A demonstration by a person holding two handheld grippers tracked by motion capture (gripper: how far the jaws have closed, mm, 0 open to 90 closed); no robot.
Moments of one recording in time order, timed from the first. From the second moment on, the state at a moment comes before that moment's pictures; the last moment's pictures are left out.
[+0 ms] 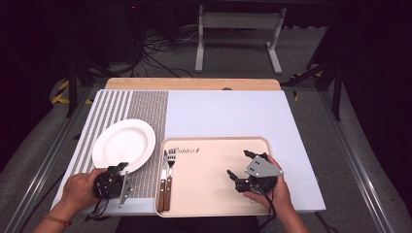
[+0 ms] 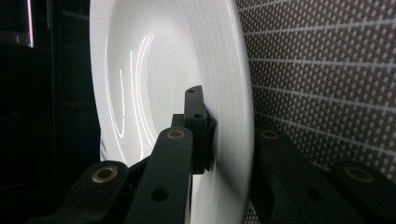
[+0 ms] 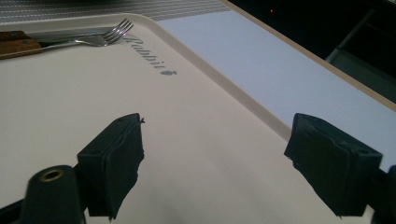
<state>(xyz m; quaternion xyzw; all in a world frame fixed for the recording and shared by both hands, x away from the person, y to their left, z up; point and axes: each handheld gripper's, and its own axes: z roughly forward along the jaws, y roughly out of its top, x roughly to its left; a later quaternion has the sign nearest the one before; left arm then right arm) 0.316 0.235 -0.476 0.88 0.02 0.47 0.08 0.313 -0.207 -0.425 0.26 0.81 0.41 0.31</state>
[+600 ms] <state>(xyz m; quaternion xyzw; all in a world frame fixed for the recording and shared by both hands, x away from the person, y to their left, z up) 0.310 0.227 -0.455 0.87 0.04 0.48 0.12 0.313 -0.212 -0.422 0.27 0.81 0.42 0.32</state>
